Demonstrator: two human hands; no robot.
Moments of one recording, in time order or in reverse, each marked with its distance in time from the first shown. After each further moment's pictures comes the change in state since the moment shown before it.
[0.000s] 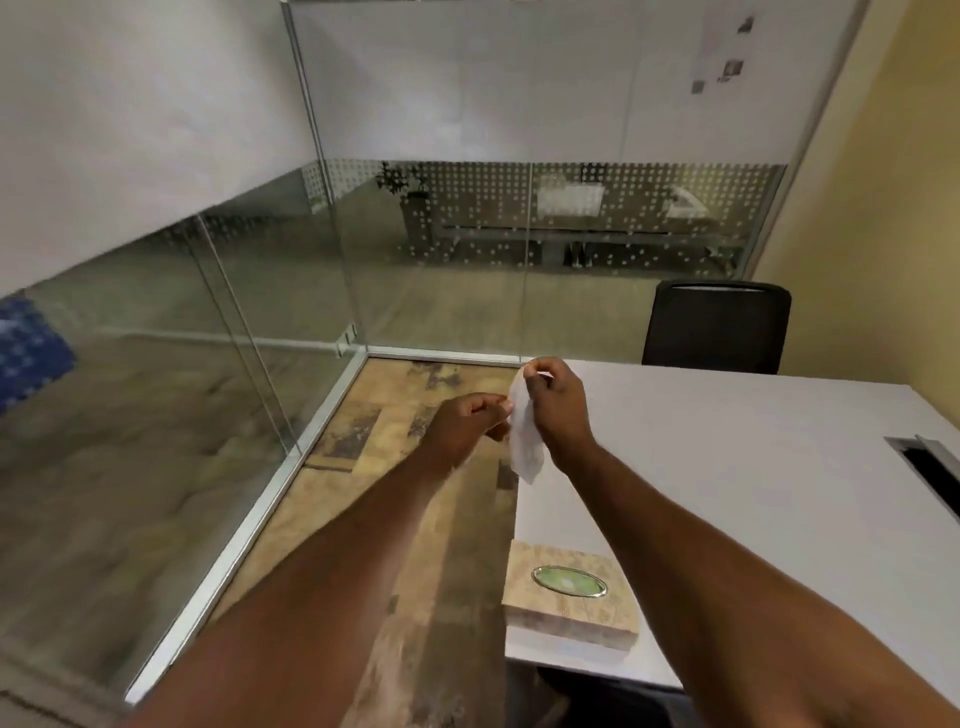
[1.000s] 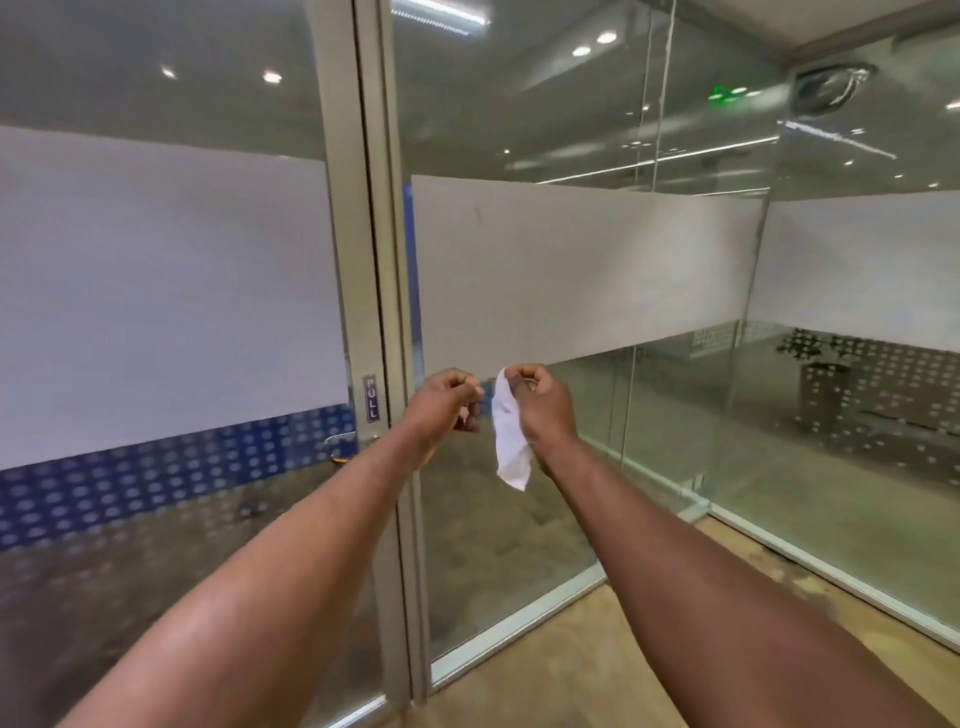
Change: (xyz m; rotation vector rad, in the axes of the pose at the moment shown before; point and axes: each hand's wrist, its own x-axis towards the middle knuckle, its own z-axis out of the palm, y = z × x) left_hand -0.337 0.105 -0.374 0.064 0.965 0.080; right_hand -0.231 -0.323 0.340 0.484 -0.778 -0.215
